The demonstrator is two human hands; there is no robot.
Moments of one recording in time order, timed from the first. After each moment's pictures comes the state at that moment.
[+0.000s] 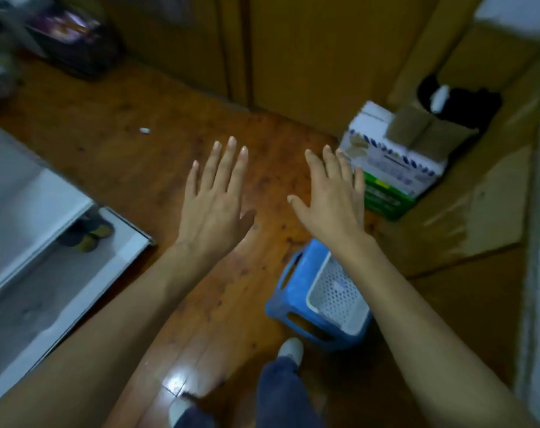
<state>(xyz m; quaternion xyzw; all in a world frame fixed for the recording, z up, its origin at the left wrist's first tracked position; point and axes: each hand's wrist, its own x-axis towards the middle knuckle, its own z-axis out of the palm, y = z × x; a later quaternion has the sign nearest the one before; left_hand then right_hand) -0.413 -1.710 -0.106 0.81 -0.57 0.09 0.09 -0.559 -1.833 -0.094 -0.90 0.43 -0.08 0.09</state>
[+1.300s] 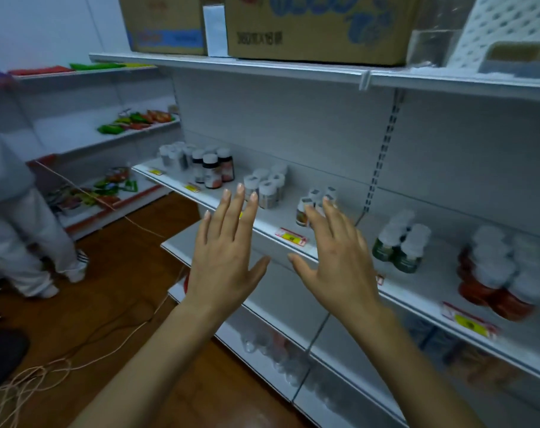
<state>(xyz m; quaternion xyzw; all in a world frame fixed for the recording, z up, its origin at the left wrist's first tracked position) -0.143 -0.738 0.051 0.93 0.19 0.31 -0.01 -0.034 -0.881 0.055 -0.86 -0.41 -0.18 0.25</state>
